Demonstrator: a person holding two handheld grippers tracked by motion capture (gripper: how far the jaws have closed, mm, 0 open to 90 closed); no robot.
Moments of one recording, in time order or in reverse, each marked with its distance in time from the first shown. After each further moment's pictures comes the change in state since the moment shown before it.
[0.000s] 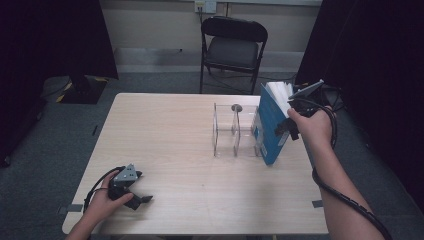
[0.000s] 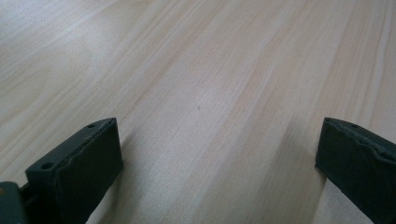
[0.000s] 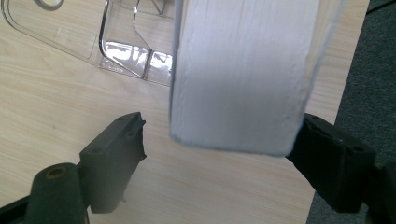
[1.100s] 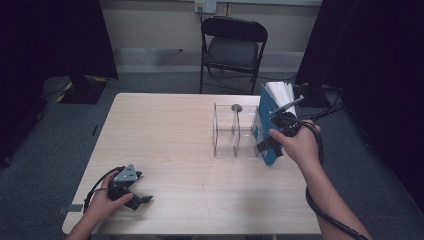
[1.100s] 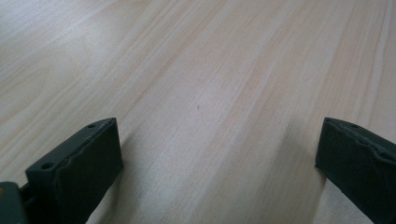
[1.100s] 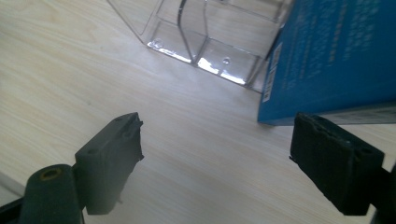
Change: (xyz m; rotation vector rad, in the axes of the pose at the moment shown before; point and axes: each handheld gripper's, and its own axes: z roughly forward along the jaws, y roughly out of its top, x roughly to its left) left arm 0.000 0.000 0.000 0.006 -0.007 -0.005; right arm 0.053 -0.028 0.017 -0.034 0.069 -0.121
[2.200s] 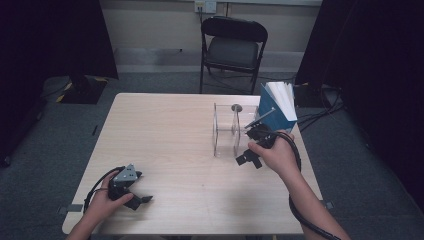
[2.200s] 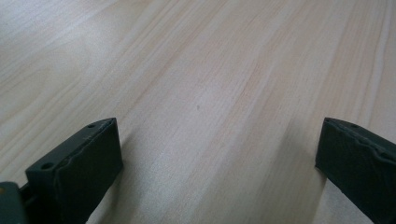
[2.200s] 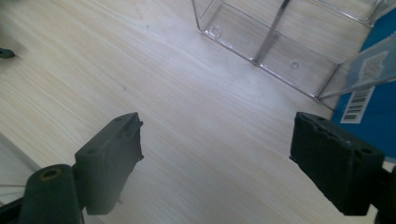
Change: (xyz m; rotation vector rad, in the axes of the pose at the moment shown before) left arm 0.000 0.000 0.000 -0.006 0.017 0.007; right arm 0.045 -0.001 0.042 0.036 0.090 -0.144
